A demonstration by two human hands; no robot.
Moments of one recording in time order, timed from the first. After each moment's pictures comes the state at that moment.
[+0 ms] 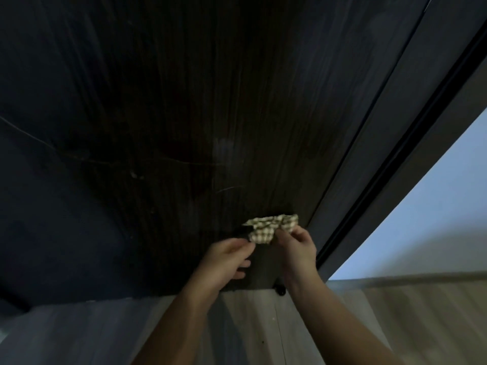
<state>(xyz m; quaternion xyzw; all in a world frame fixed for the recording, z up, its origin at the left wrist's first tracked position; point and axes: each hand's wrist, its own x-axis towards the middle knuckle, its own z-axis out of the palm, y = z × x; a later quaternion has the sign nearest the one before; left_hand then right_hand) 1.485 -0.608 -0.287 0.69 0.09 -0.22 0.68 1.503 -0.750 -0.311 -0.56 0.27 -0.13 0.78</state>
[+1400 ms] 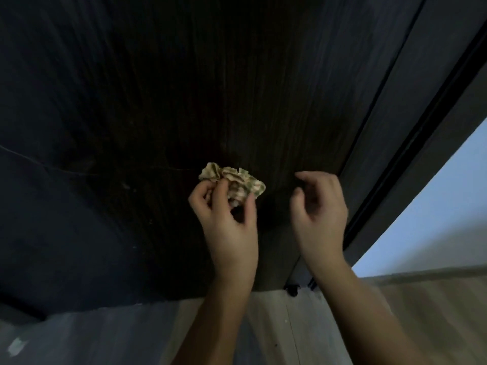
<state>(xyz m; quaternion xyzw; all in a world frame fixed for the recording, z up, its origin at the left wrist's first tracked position) 1.506 -0.644 -0.249 0.76 0.00 0.40 0.51 1.510 -0.765 -0.238 -0.81 -0.02 -0.41 0.43</state>
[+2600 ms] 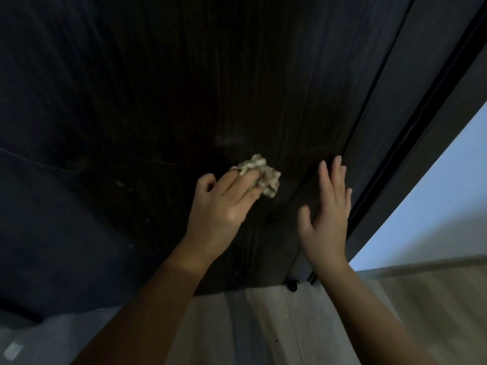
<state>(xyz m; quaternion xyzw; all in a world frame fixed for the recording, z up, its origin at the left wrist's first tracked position) 1.542 -0.599 -0.256 0.84 -0.30 0.45 0.07 1.511 -0.785 -0.280 -0.86 0.00 -0.37 0.35</state>
